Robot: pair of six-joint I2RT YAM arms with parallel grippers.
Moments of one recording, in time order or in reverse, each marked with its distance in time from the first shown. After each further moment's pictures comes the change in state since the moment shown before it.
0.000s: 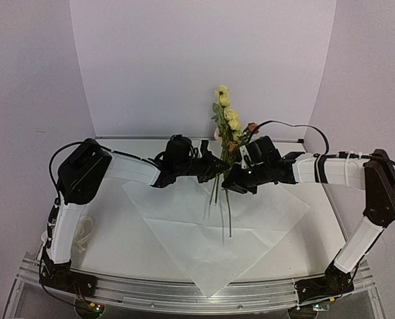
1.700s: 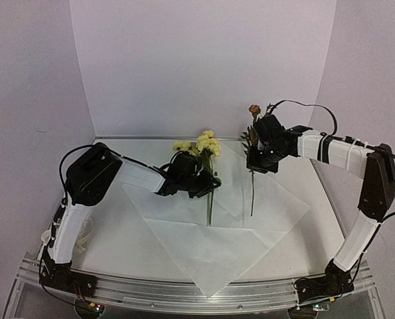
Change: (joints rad) left arm -0.014 0.082 -0.006 -0.250 -0.254 0.184; right arm -0.113 0.060 0.290 -0.413 0.359 -0.138
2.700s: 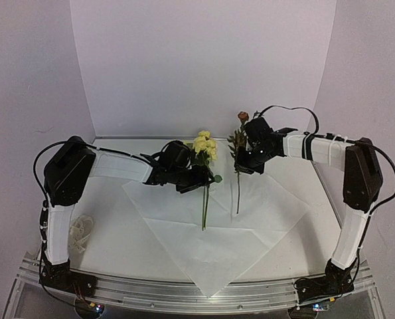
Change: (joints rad) left arm 0.000 -0.197 -0.060 -0.268 -0.080 0.204; right arm 0.002 0.147 0.083 0.080 -0.149 0.035
